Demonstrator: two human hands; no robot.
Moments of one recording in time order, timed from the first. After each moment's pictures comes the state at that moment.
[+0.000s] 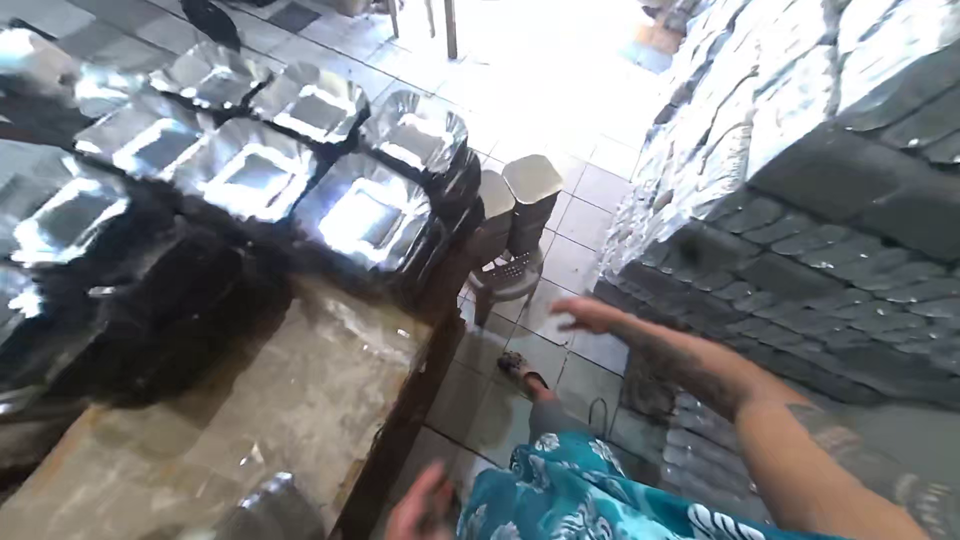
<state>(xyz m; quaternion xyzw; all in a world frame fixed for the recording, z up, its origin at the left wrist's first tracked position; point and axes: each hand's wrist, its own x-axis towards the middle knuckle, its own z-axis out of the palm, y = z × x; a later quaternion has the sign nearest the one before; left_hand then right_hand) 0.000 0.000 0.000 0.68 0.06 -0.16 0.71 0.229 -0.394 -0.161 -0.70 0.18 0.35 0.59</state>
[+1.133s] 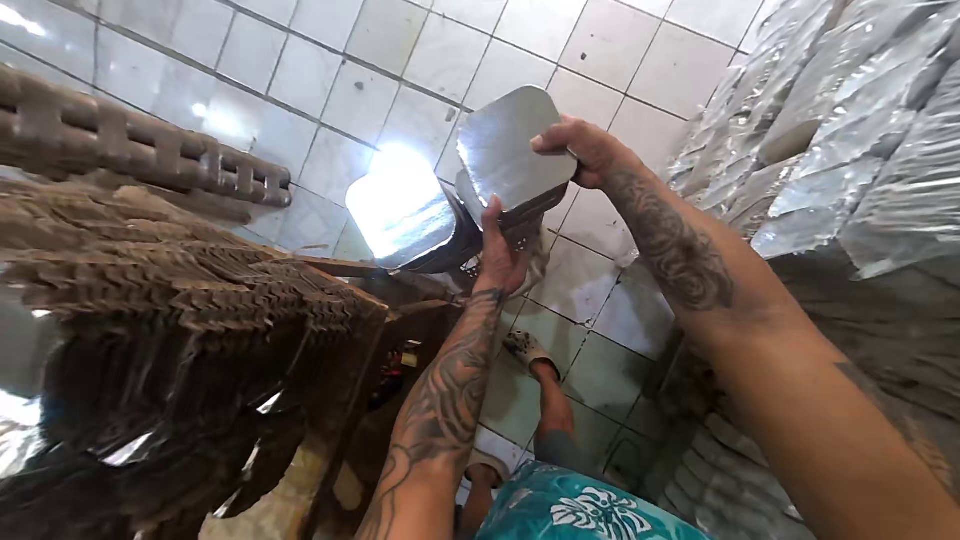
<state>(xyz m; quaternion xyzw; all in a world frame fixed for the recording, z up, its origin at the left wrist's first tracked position) 0.491 -0.372 -0.271 0.43 0.22 -0.23 0.85 0.597 -0.552 -0.258 -0.55 0.07 0.25 0.80</state>
